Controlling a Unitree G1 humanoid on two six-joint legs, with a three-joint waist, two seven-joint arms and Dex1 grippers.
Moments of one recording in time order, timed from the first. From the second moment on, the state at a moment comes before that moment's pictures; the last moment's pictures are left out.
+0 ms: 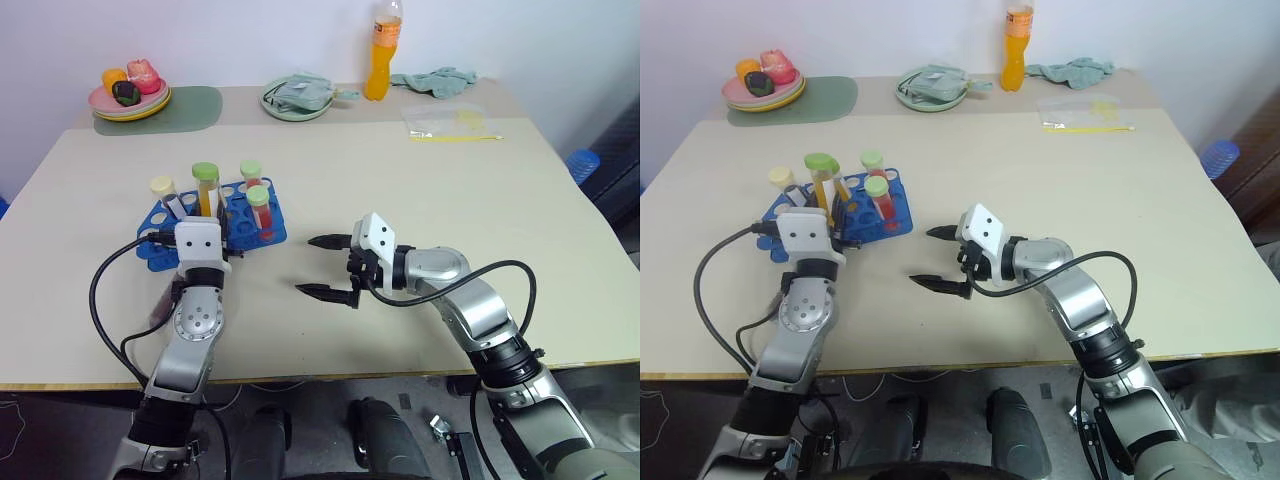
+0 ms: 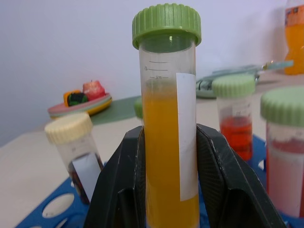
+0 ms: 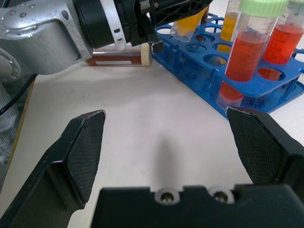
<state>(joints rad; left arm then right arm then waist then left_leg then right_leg) -0.18 0.26 -0.07 -0.10 -0.02 -0.06 0.28 -0.51 -0.39 0.30 -0.12 0.26 0.43 0.92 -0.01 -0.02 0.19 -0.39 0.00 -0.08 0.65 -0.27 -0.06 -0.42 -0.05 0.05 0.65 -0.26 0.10</state>
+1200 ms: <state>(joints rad) -0.31 0.11 0.04 0.37 0.04 -0.53 0.14 -0.51 -0.38 0.30 -0.14 0.26 0.44 0.89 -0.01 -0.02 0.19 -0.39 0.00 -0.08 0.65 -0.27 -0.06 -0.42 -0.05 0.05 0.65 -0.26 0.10</state>
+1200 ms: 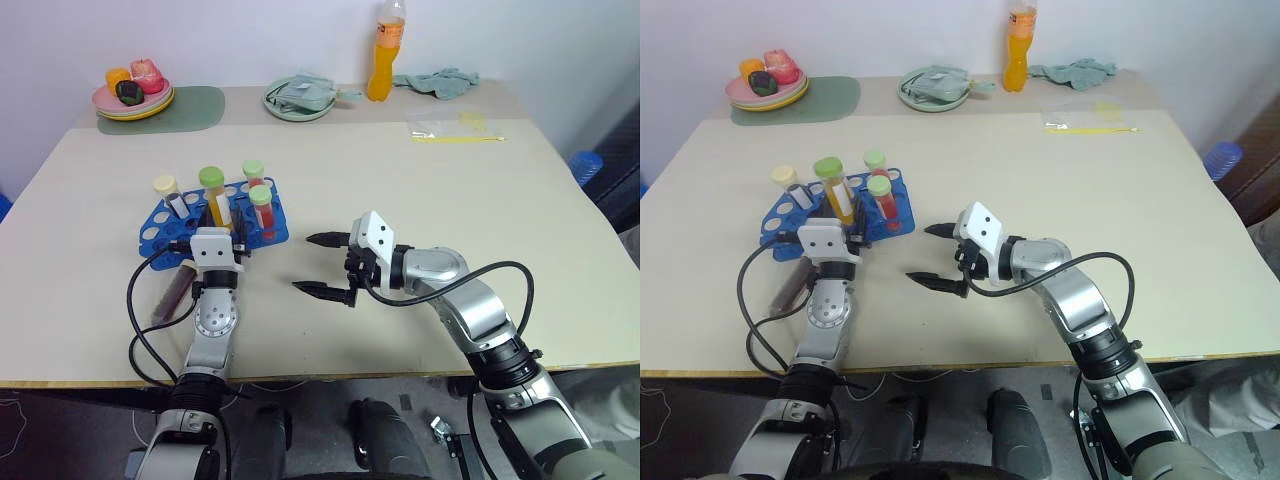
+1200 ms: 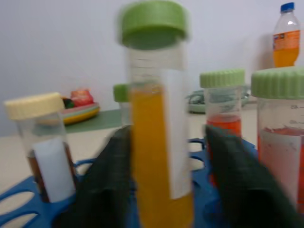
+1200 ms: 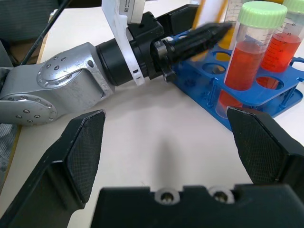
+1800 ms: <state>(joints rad) -0.03 0.37 0.26 -0.58 -0.33 0.30 0.01 -0.51 -0.38 0.29 -0.14 0.28 0.44 0.91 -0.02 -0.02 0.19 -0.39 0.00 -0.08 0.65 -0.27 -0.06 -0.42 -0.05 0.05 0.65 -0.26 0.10</state>
